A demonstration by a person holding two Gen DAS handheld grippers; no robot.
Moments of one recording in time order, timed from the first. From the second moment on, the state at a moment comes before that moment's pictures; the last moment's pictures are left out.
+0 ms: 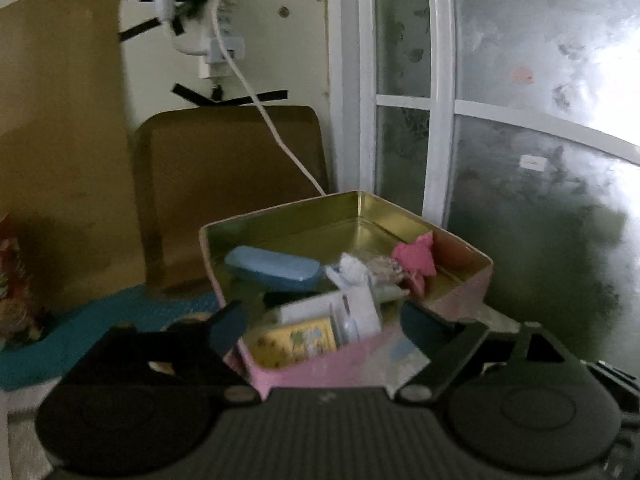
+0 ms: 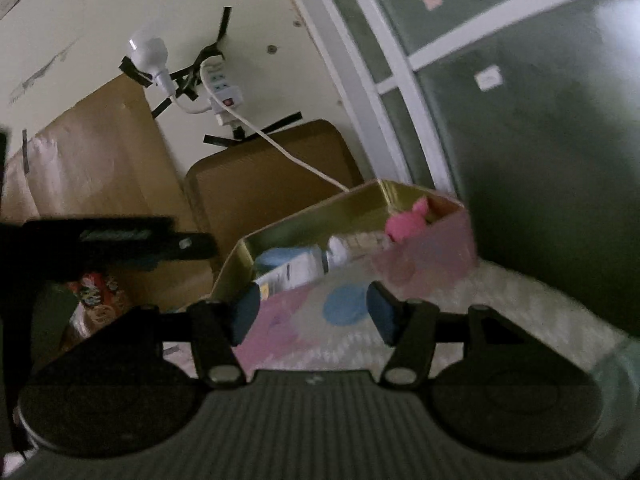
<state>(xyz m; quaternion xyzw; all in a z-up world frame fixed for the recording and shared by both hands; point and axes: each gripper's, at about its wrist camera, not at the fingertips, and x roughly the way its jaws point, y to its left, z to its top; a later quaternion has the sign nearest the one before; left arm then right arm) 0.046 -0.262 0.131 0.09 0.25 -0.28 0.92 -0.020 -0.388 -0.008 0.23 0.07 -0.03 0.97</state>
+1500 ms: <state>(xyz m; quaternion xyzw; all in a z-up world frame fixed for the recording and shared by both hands) -0.060 -0.171 0.115 0.12 0.22 -0.19 0.95 -0.078 -0.321 0.019 0.22 0.03 -0.02 0.97</state>
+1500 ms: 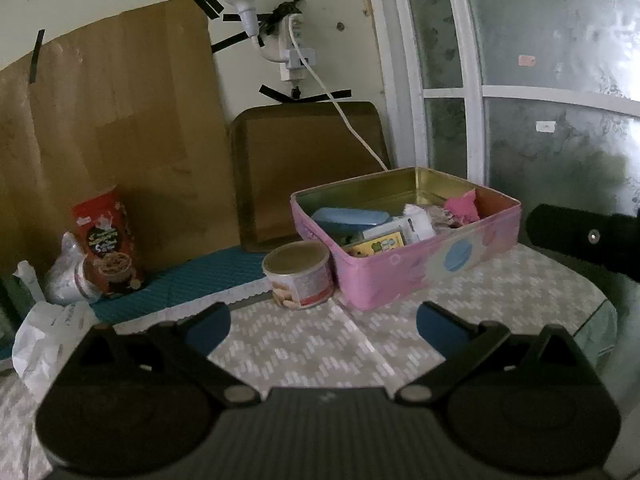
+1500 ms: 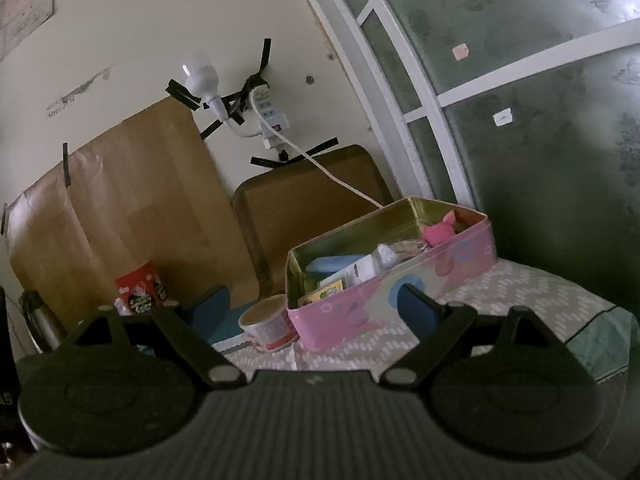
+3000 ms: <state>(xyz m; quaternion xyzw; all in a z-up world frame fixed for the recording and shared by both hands) -0.068 -0.169 0.110 0.12 0.27 -0.17 0.94 -0.077 -0.319 0.011 0.24 0.04 -0.04 0.97</state>
